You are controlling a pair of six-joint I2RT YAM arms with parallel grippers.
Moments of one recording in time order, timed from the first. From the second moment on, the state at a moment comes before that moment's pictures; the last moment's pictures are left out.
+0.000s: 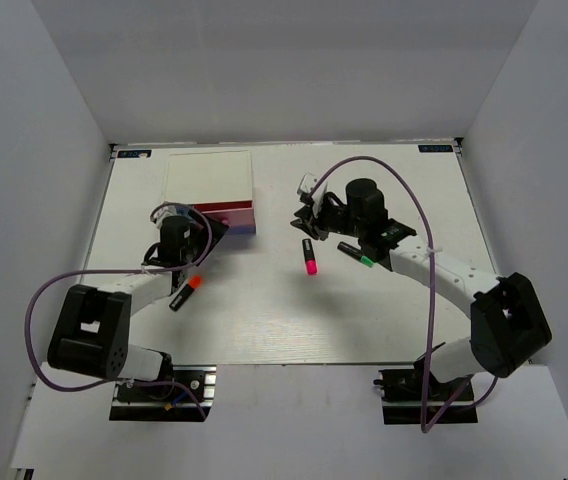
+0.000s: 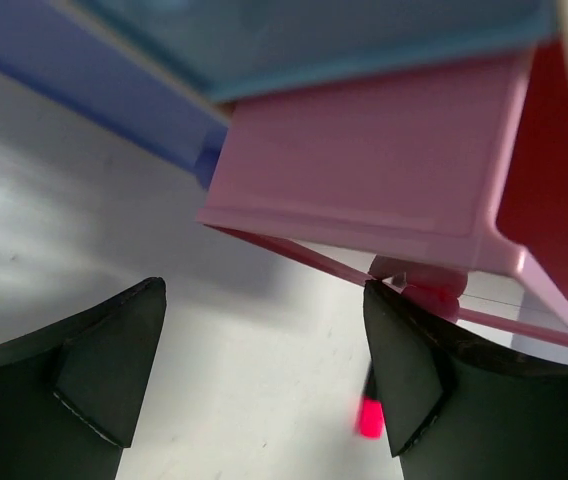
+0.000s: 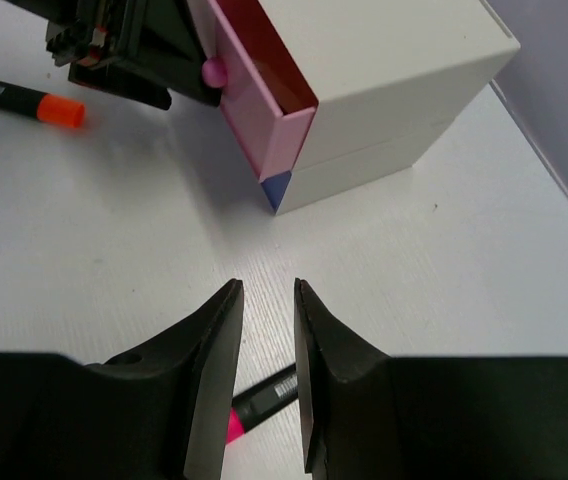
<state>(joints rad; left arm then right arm) -0.21 1.37 0.52 0.31 0.01 -0.97 0.63 1.45 0.99 0.15 -0.49 -0.37</state>
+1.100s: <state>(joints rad) -0.25 1.45 0.59 0.39 -0.12 -1.11 0.54 1.37 0.90 0.13 -0.49 -0.38</state>
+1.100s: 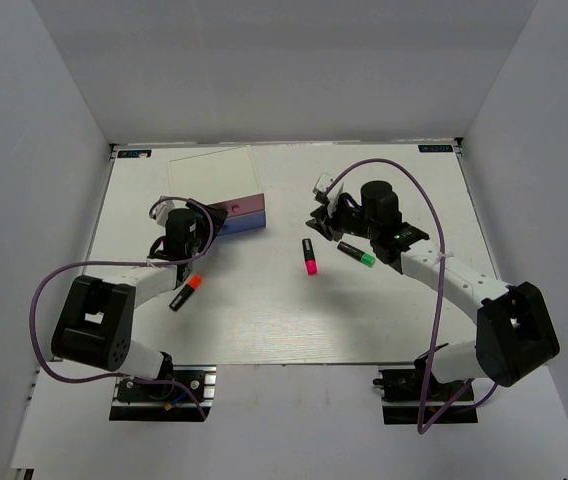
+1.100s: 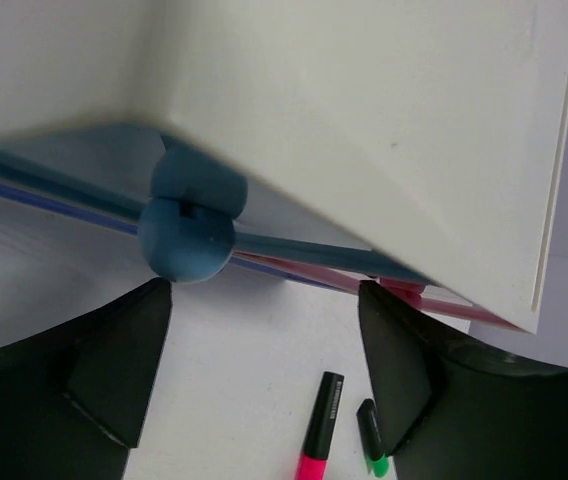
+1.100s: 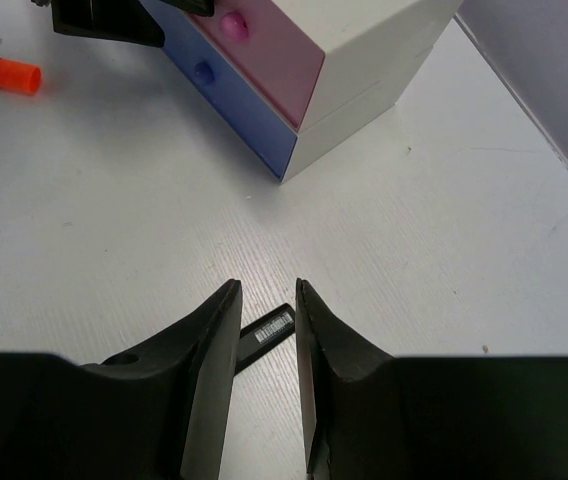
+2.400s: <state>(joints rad) -0.34 1.55 0.60 0.43 -0.27 -0.80 0.49 1.36 0.85 0.13 -0.49 -0.38</state>
